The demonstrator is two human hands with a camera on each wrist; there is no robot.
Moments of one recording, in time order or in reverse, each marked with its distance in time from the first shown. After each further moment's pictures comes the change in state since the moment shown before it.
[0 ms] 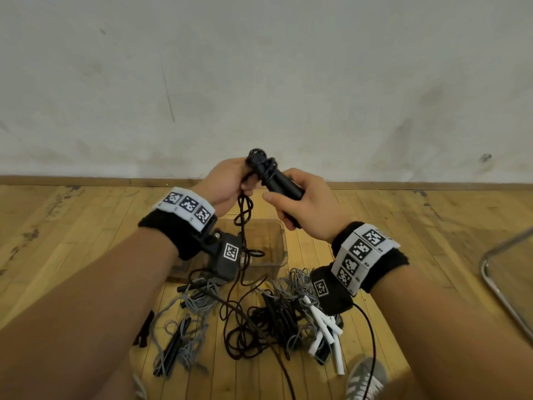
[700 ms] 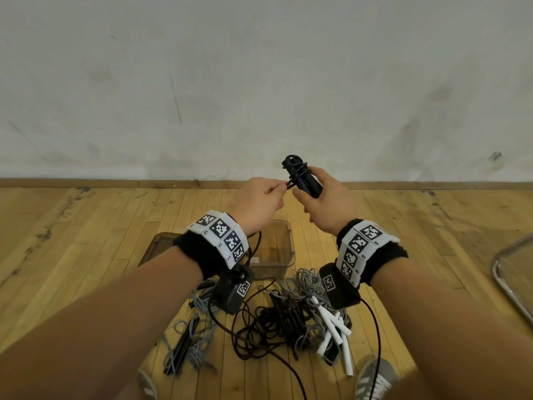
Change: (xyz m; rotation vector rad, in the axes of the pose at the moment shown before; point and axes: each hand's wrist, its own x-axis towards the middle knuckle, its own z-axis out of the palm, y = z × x) left_hand -0.022 -0.022 0.032 0.599 0.136 0.110; right_hand 0.018 0.043 -0.010 -0.477 0.304 0.164
